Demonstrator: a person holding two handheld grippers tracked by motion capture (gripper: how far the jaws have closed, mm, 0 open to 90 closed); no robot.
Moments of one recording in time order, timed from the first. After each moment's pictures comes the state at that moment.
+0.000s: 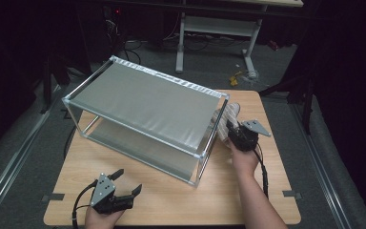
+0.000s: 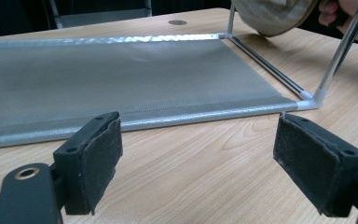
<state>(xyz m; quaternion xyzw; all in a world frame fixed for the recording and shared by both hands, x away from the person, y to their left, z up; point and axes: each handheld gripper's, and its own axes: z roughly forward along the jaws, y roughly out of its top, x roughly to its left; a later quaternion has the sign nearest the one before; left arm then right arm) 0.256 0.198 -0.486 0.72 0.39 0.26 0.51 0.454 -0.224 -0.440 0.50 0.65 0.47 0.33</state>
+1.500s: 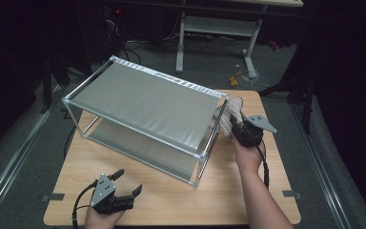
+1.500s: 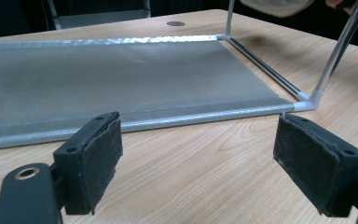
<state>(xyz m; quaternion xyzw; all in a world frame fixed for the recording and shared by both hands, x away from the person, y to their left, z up) 0.255 0.196 -0.486 0.72 0.39 0.26 0.52 0.449 -0.226 -0.409 0.49 0.64 0.48 0.35</state>
